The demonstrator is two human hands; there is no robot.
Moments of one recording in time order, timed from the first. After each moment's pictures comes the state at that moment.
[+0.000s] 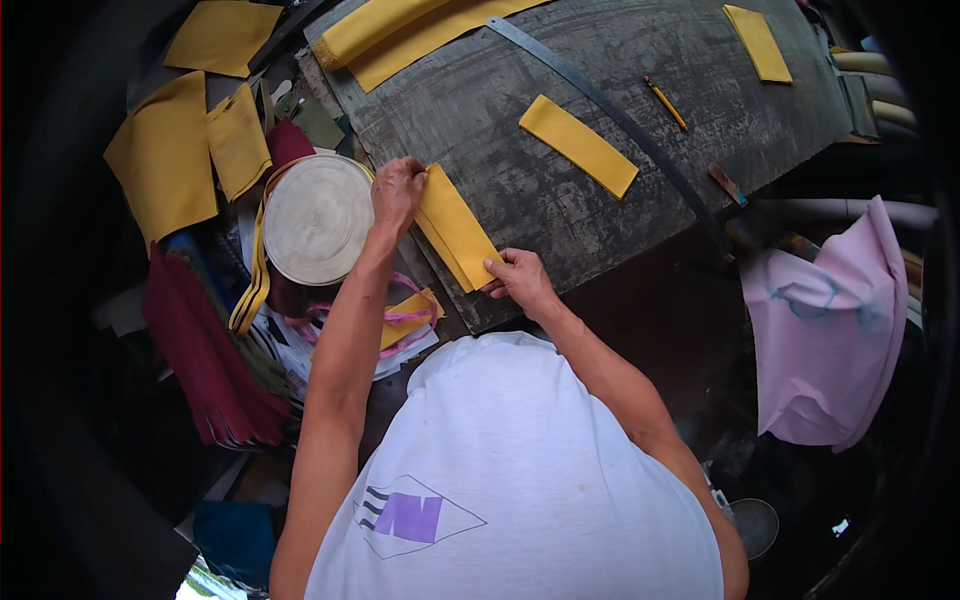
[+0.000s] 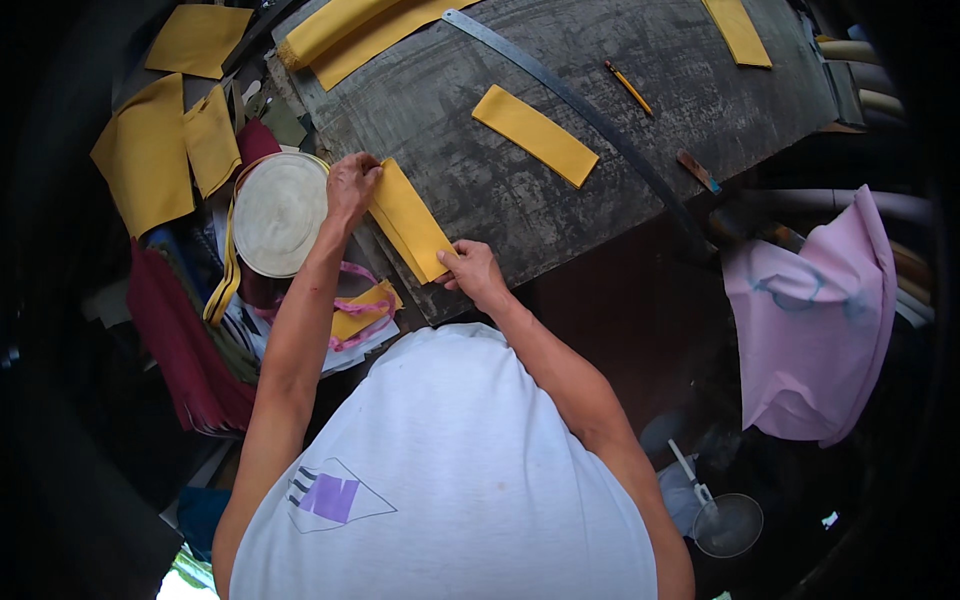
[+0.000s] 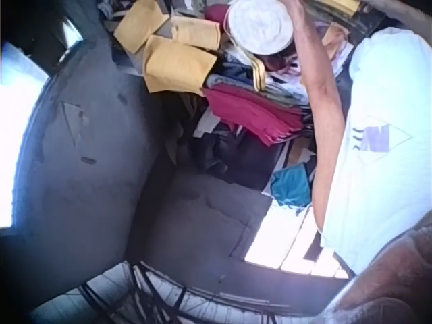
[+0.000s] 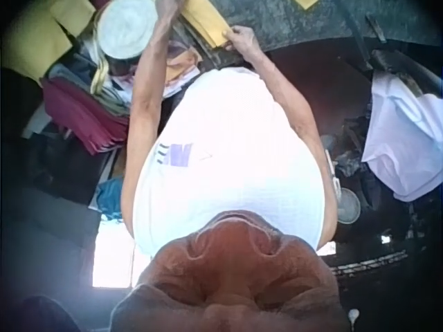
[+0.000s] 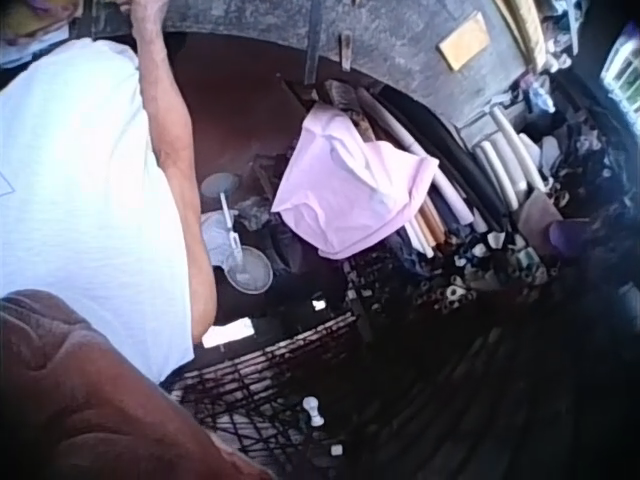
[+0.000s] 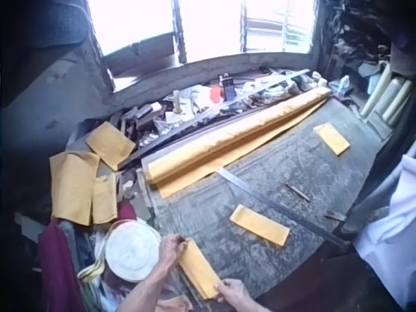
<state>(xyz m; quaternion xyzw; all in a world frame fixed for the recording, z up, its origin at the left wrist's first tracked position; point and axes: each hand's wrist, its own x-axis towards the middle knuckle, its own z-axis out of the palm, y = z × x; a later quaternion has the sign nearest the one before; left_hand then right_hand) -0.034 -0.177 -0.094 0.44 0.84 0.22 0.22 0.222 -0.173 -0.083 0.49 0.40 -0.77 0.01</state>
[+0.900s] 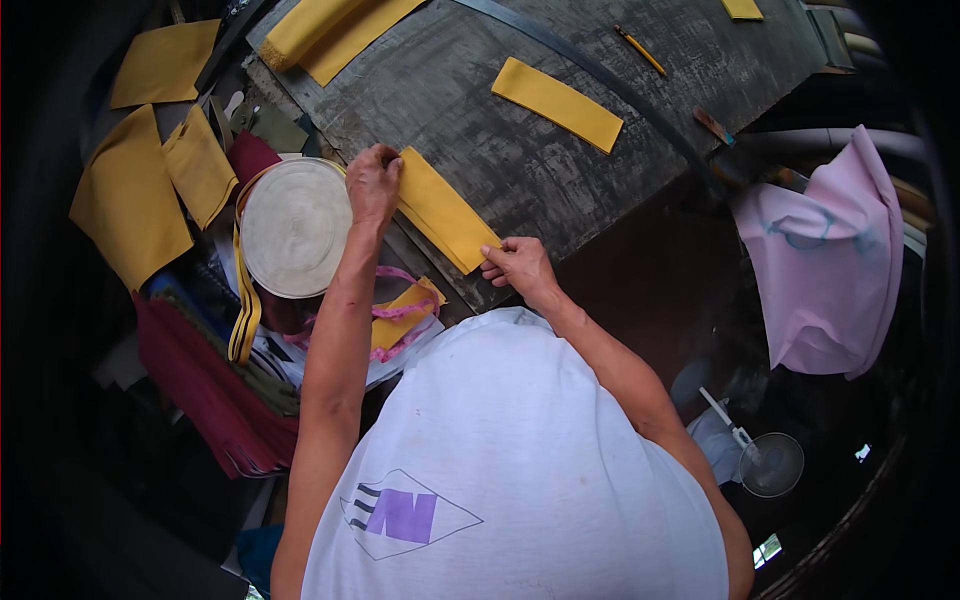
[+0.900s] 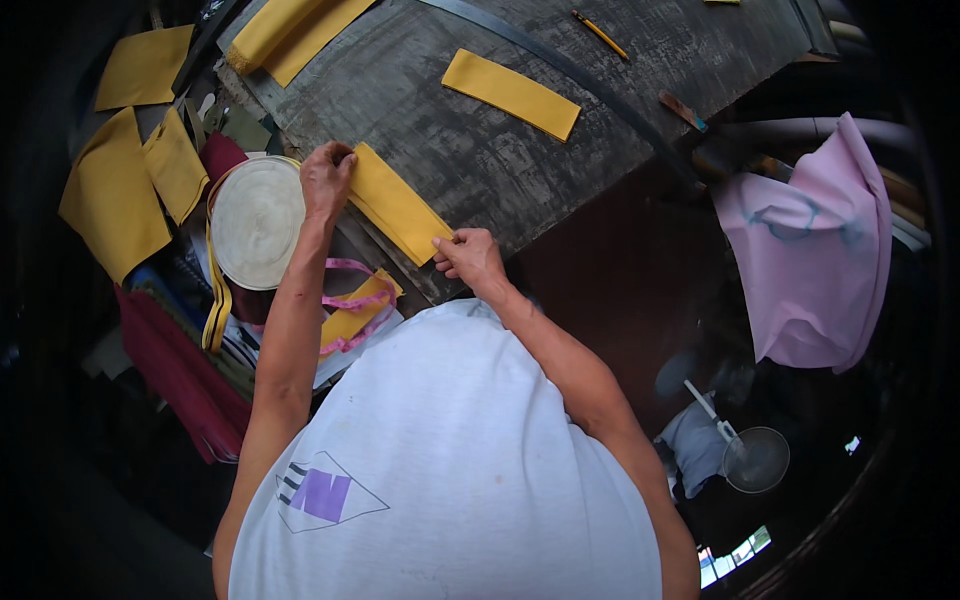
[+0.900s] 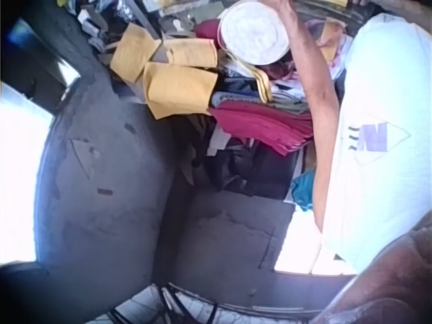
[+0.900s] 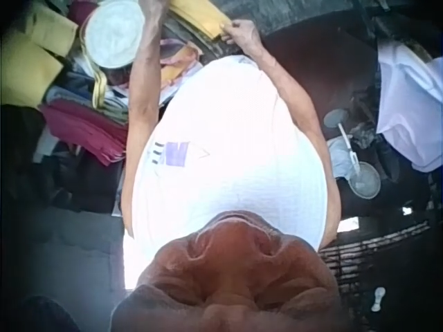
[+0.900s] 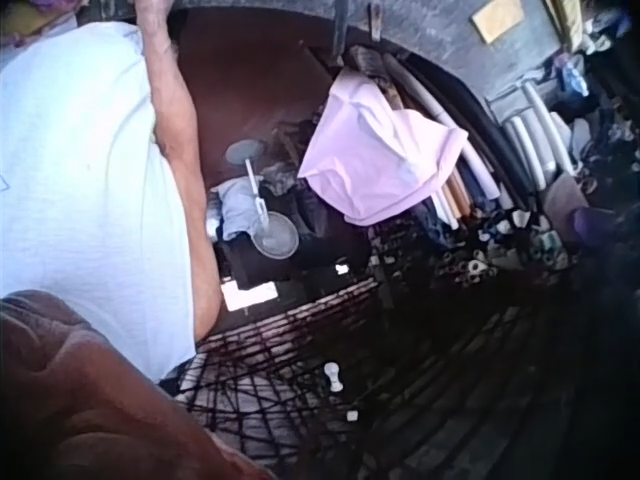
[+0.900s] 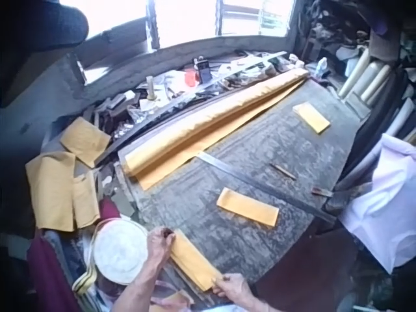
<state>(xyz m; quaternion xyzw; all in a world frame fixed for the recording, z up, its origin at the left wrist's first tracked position) -0.040 -0.183 -0.107 0.44 0.82 0.27 0.23 0.224 -0.203 -0.079 0.59 0.37 -0.71 -0.06</state>
